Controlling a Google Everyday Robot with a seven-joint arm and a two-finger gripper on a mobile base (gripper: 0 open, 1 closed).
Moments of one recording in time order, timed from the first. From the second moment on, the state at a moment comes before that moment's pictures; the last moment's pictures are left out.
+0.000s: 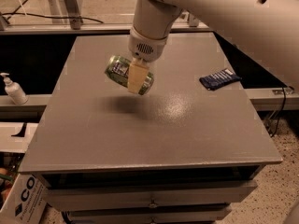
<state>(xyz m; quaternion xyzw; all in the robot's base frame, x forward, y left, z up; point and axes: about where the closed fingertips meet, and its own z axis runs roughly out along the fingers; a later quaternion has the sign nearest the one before) 0.570 0.028 0.883 -0.64 0.75 0.06 0.14</state>
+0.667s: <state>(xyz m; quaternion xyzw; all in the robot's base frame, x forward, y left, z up) 0.571 0.026 0.847 -0.65 0.76 0.04 0.05</state>
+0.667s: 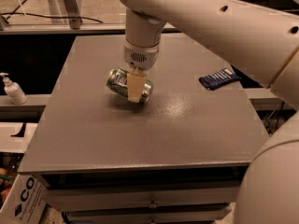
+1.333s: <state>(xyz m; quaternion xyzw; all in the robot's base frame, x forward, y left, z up) 0.571 0.023 0.830 -0.65 0.76 0.04 0.02</state>
